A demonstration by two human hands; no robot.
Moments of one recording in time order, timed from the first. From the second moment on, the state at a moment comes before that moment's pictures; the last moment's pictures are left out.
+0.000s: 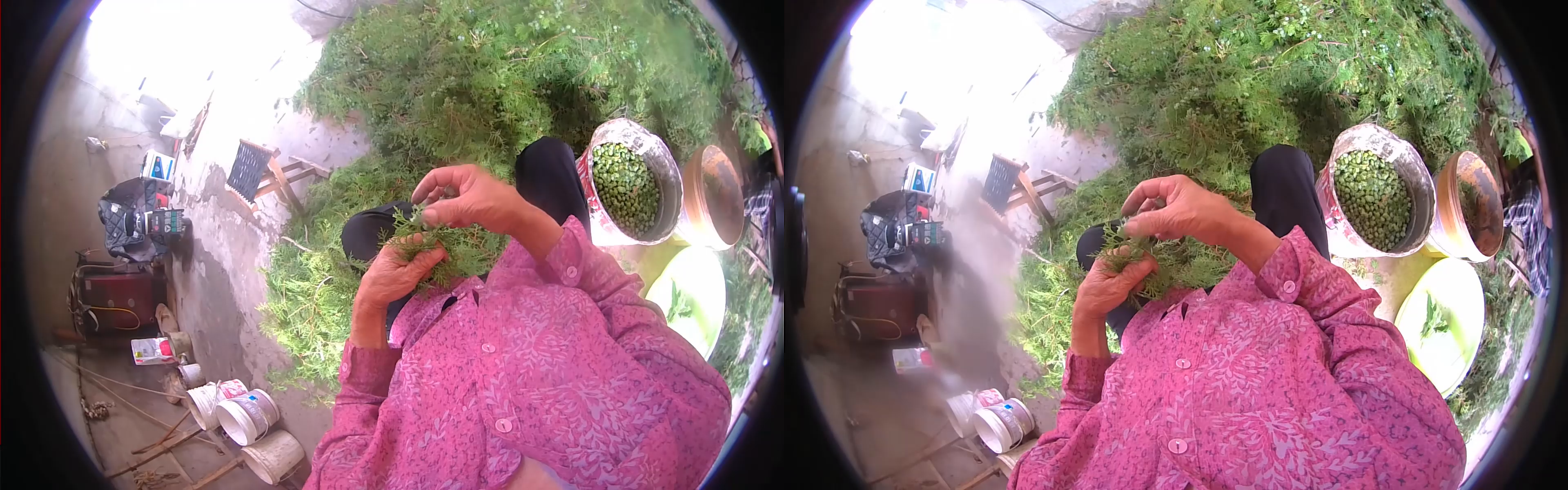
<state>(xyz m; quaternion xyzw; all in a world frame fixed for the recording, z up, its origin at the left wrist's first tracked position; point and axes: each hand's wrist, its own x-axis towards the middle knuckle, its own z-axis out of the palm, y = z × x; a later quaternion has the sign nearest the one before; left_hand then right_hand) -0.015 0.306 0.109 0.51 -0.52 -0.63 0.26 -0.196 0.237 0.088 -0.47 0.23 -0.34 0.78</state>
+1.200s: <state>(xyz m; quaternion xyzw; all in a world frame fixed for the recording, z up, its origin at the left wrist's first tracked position) -0.002 0.316 0.109 0.51 -0.51 -0.63 0.28 -0.208 0.237 0.077 -0.20 0.23 -0.40 0.86</state>
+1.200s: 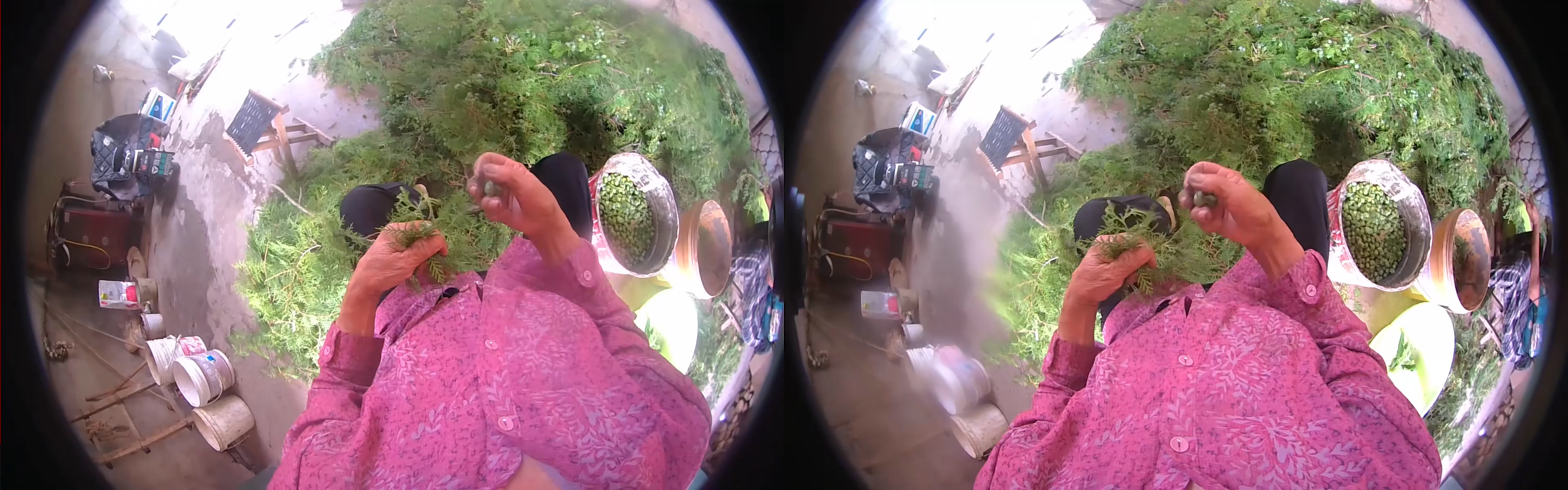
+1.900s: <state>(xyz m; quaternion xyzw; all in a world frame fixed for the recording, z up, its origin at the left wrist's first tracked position) -0.026 0.305 0.104 0.53 -0.63 -0.49 0.29 -0.194 0.269 0.095 -0.67 0.33 -0.41 0.52</state>
